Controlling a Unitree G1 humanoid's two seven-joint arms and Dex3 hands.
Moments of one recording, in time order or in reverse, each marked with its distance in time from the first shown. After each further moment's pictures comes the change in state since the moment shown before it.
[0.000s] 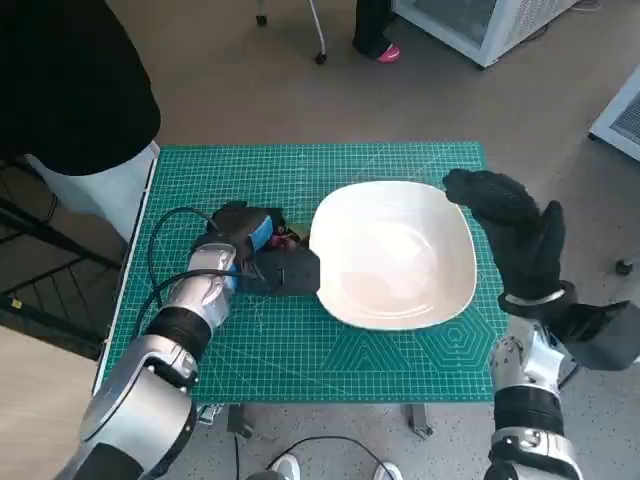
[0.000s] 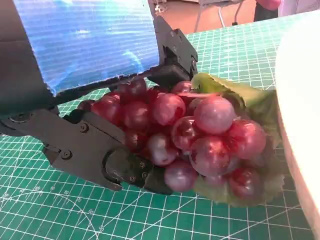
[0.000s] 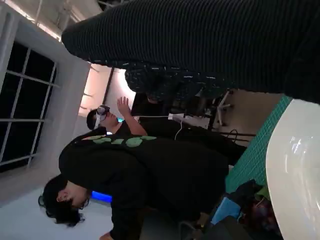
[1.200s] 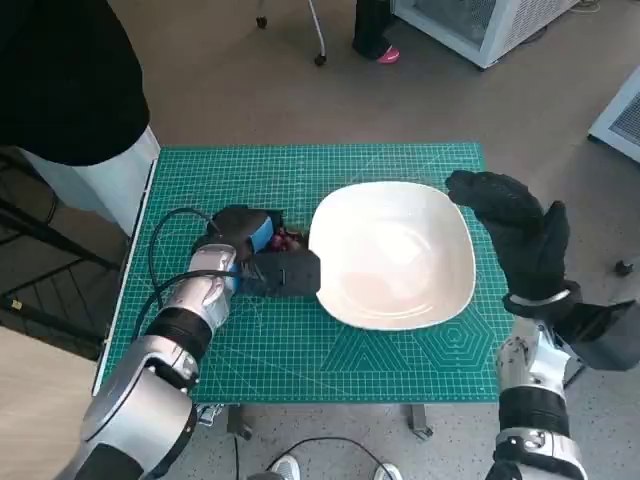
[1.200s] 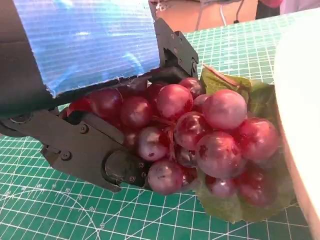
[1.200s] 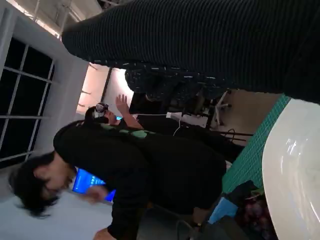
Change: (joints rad) left arm 0.000 0.003 0.009 -0.001 -0.013 0.009 -0.008; right arm 0.000 -0.010 -0.001 0.000 0.000 0.003 0.008
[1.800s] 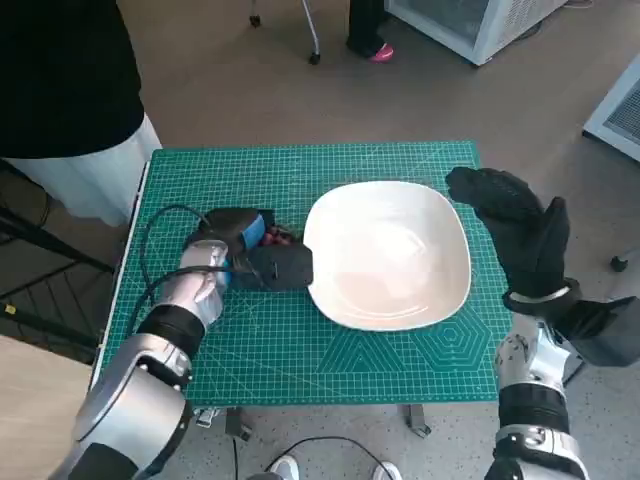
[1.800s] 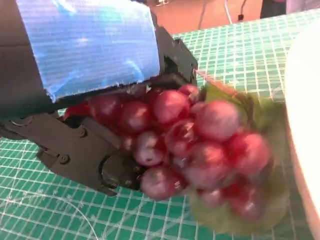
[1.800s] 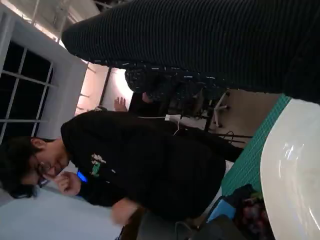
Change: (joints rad) left arm -0.004 0.041 0.022 -0.030 -0.008 0.019 -0.038; right arm -0.020 0.000 -0.006 0.032 0.000 0.000 0.000
